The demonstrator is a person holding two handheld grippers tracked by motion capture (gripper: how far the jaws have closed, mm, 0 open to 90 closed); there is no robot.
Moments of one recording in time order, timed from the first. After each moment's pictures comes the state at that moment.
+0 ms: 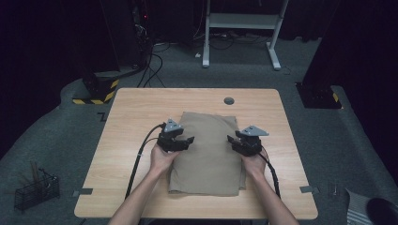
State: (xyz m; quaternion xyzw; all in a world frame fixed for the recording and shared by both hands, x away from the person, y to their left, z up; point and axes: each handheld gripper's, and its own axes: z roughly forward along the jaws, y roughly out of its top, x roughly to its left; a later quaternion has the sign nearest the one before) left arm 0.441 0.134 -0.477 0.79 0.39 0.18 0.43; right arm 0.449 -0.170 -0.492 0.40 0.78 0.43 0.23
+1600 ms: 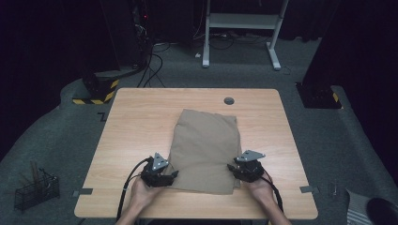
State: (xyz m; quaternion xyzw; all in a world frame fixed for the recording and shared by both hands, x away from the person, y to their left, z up) left arm 0.344 0.183 -0.524 0.82 0.40 0.19 0.36; right arm 0.384 -0.179 -0.519 0.34 0.86 0.35 0.17
